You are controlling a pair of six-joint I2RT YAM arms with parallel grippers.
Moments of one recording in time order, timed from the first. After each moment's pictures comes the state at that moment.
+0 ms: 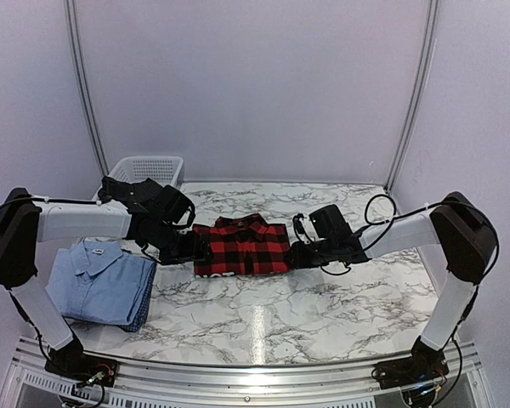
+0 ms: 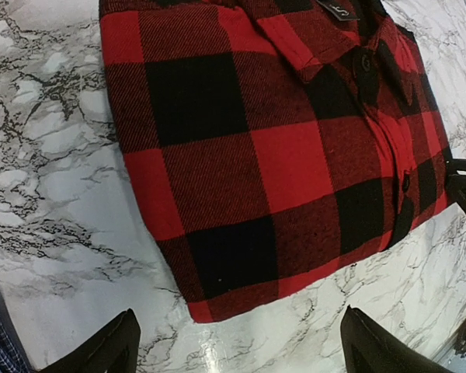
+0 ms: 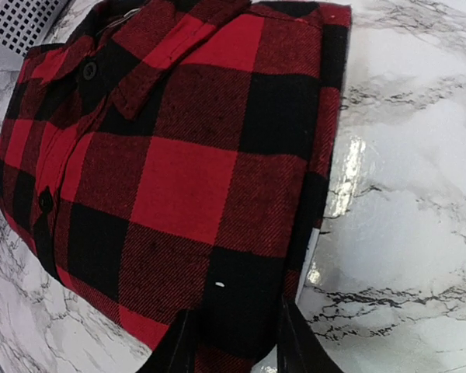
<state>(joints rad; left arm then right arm) -0.67 1.68 1.10 -0.45 0.09 -0.62 0.65 1.78 0.91 0.06 -0.16 0.46</state>
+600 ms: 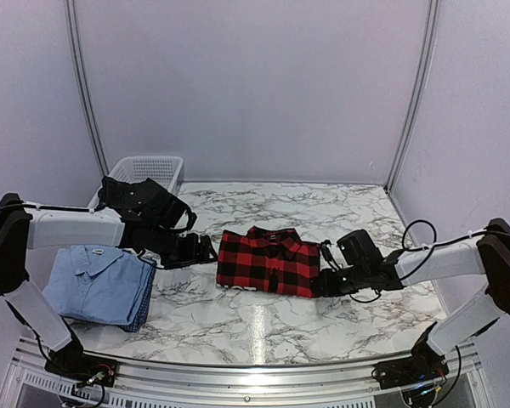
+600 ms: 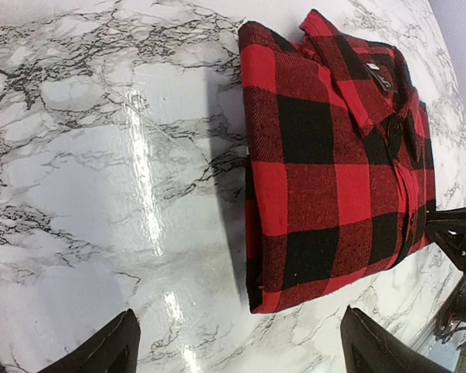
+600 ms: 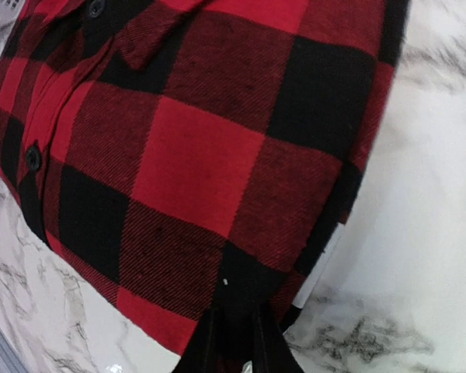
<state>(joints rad) -0.69 1.61 1.00 -0.34 0.15 -0.65 0.65 1.47 0.59 0.00 -0.16 0.50</state>
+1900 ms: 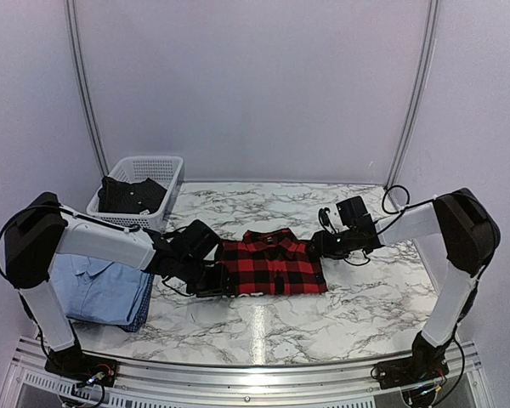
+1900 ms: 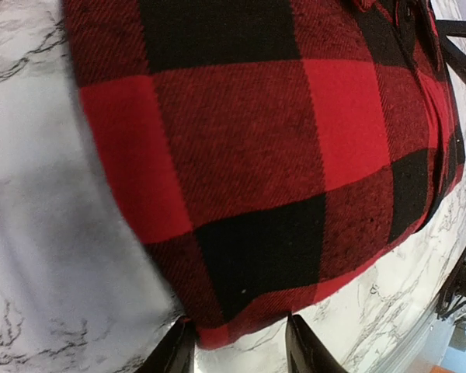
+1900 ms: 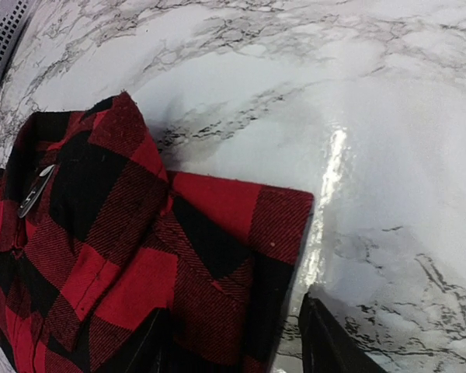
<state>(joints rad) -0.89 1.79 0.99 -0.20 0.18 -0.82 0.40 1.81 0.92 0.03 -0.28 0.41</state>
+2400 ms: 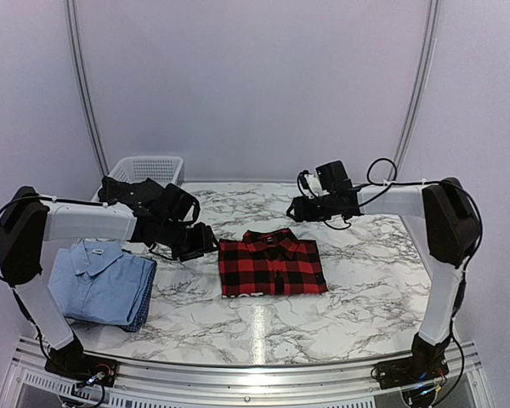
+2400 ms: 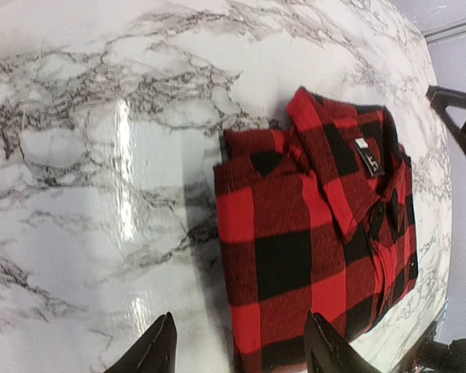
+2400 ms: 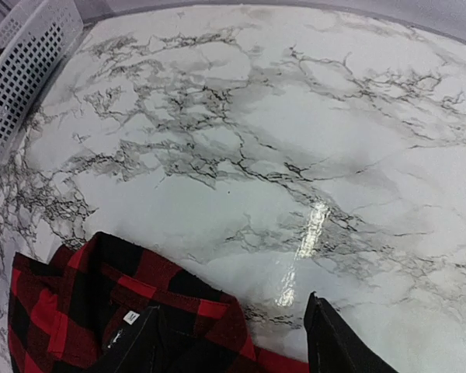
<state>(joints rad) -0.69 1.71 1.07 -0.25 0.13 -0.79 0.46 1.93 1.35 -0.14 -0.17 0.26</state>
